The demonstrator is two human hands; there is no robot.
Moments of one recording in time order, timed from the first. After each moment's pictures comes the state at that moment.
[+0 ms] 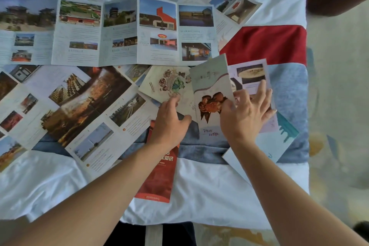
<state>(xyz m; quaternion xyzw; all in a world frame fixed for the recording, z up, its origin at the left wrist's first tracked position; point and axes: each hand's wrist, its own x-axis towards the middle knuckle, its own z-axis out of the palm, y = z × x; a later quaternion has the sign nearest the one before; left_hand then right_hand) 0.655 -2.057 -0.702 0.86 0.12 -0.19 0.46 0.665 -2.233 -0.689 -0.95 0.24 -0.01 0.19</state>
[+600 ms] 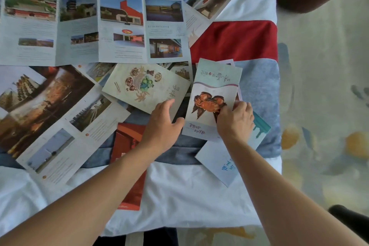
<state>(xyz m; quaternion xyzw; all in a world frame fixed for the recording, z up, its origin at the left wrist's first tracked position) 0.656 -2.112 -0.708 0.85 0.07 -0.24 0.46 0.662 -2.300 -0.706 -0.88 0.40 0.10 0.25</state>
